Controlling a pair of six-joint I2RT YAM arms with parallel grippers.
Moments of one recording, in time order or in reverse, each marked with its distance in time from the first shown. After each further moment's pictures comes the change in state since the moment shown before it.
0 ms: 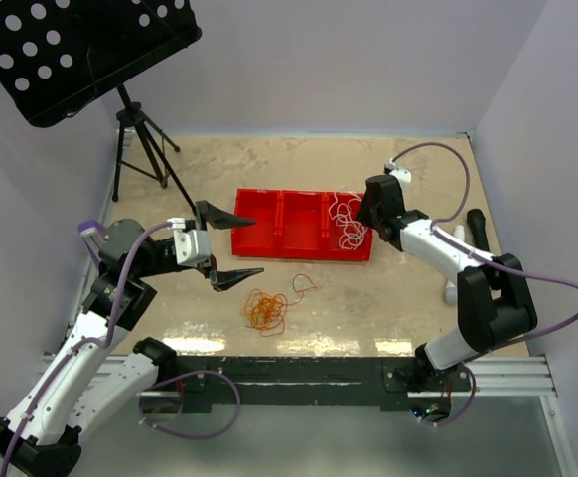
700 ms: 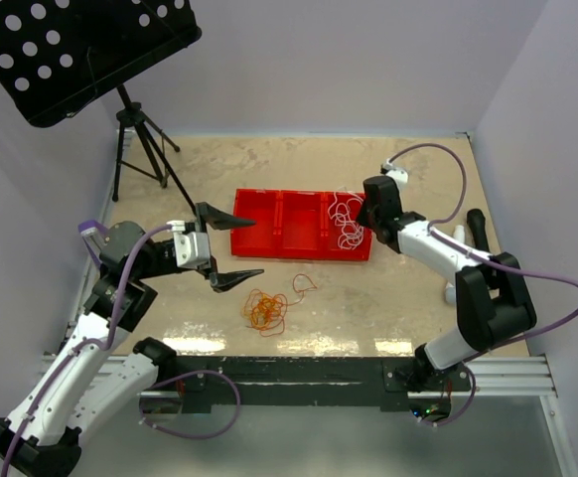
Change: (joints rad) left arm 0.000 -0.010 -0.024 0.029 0.001 -0.001; right arm 0.019 0.010 -0.020 0.052 -0.006 0.001
